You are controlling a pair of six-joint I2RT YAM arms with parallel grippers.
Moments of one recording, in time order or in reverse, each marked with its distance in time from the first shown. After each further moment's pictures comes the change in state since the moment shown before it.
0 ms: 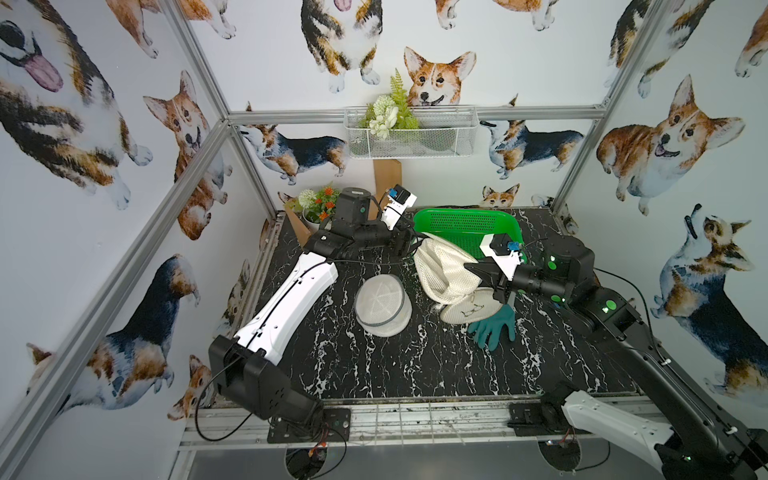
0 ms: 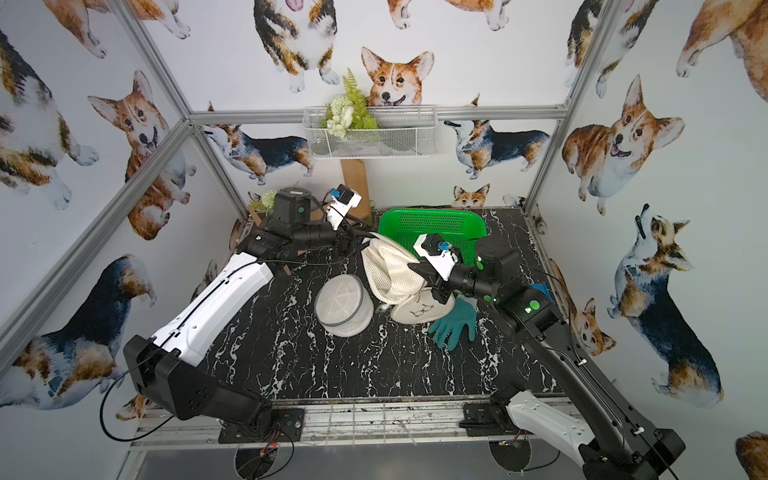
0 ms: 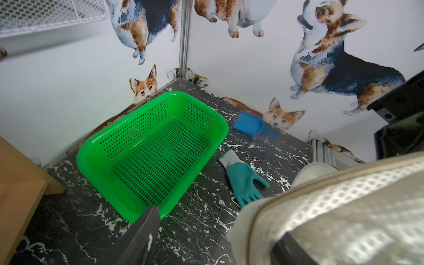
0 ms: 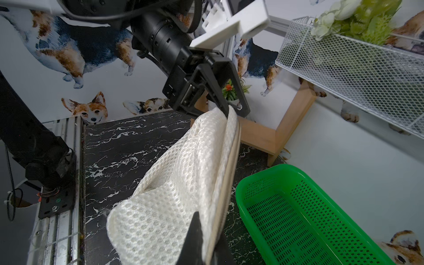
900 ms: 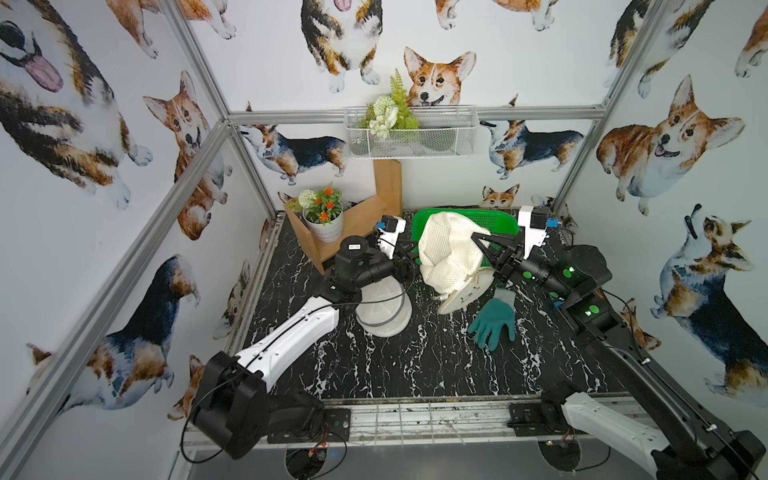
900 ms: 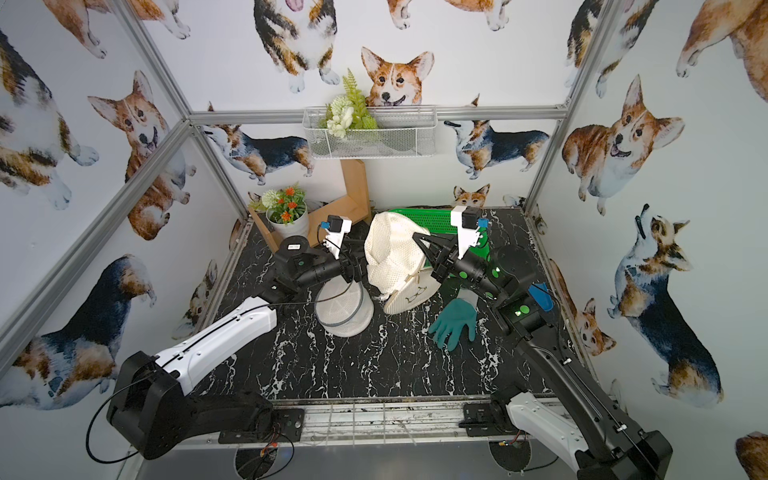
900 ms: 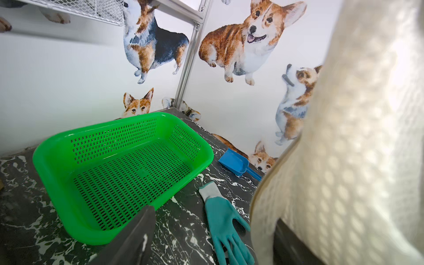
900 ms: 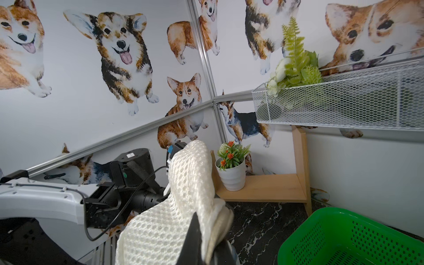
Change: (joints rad) left arm -0.136 -0.185 -0.560 0.760 -0.169 -0.389; right arm -0.077 -0.018 -0.206 0.685 -0.006 0.648
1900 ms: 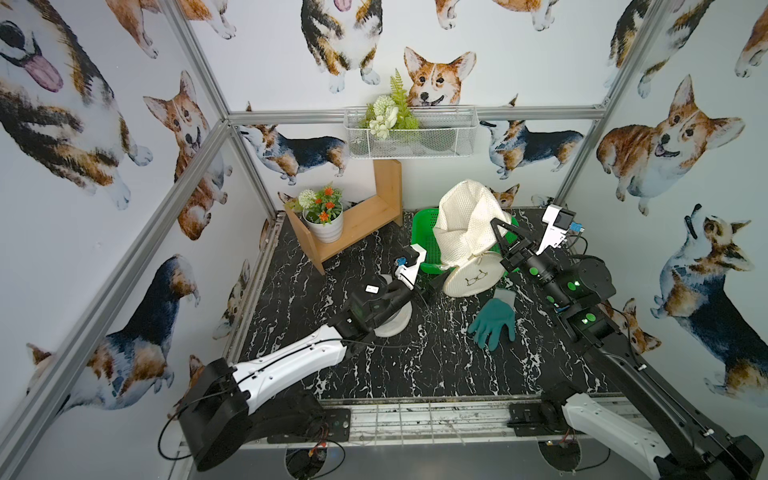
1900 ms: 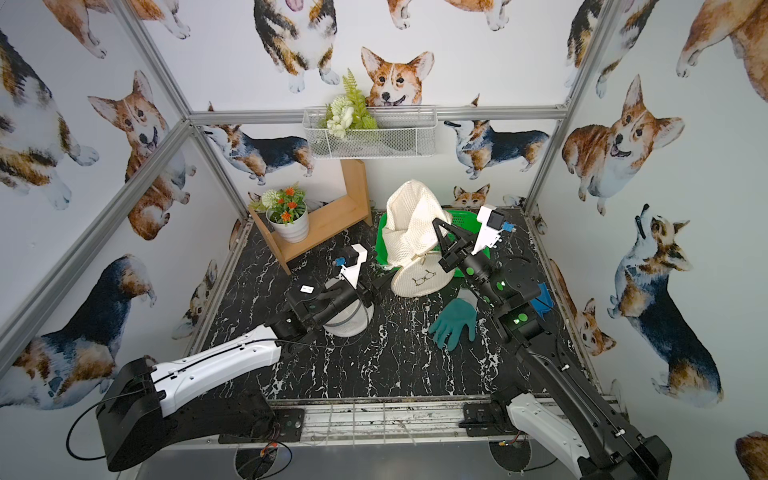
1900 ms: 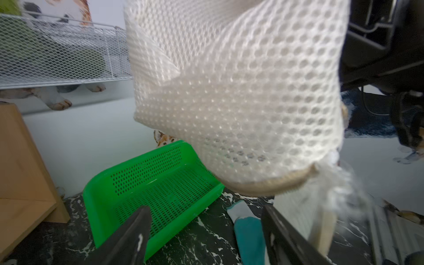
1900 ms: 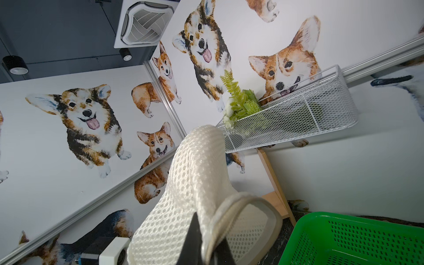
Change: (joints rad) left arm -0.294 -0.121 -0.170 0.182 -0.528 0.303; right arm -0.006 -0.051 -0.091 0.137 0.282 0.164
